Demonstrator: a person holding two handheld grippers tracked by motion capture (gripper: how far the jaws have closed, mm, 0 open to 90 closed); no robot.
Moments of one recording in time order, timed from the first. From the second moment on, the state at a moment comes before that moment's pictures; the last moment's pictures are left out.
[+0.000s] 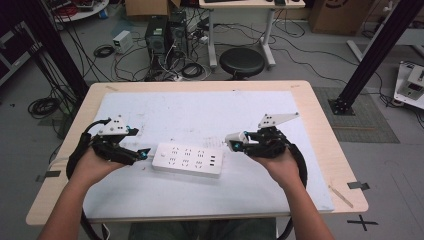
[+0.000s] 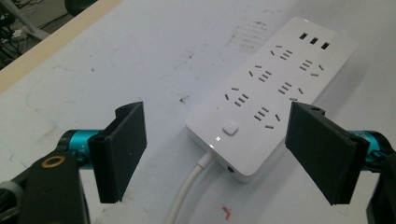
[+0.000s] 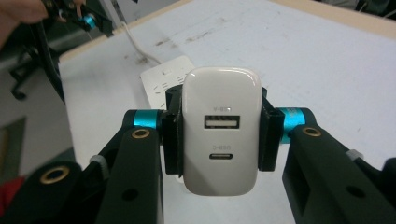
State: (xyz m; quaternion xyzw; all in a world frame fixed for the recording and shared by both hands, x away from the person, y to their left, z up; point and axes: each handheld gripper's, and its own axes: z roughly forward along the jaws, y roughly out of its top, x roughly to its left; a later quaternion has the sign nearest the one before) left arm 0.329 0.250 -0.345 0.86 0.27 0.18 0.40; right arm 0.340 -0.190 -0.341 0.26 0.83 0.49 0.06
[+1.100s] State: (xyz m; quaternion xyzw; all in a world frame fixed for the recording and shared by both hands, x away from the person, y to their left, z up) left arm 0.309 0.273 -0.354 0.86 0.28 0.18 0.39; right arm 0.405 -0.088 -0.323 0.11 0.97 0.20 0.06
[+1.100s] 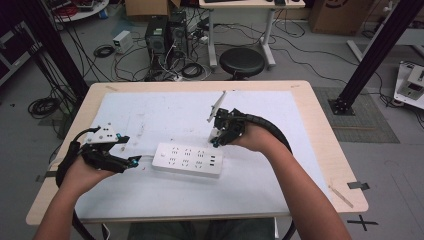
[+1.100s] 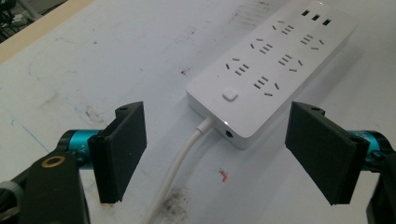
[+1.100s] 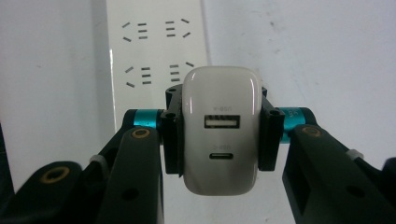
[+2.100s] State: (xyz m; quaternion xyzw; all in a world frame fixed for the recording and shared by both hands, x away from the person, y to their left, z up) left arm 0.303 0.293 -0.363 0.85 0.30 0.18 0.39; right arm 0.420 -0.033 -0.351 0.07 0.99 0.13 -0.02
